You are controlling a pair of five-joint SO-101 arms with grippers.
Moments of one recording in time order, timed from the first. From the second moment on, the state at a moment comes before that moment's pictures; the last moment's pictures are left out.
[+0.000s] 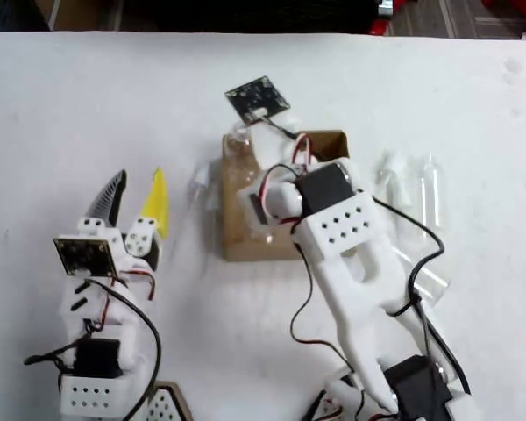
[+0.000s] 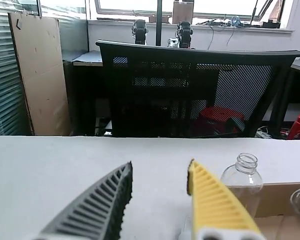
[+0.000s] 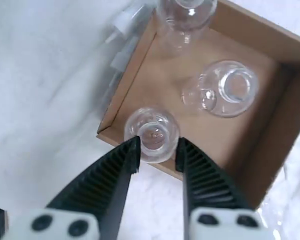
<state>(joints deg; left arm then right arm) -4.1 -103.7 97.0 18.4 3.8 -30.5 -17.3 9.8 78.4 4.8</state>
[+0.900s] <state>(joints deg) -4.1 -103.7 97.0 18.4 3.8 -32.9 -9.5 9.6 77.5 3.7</state>
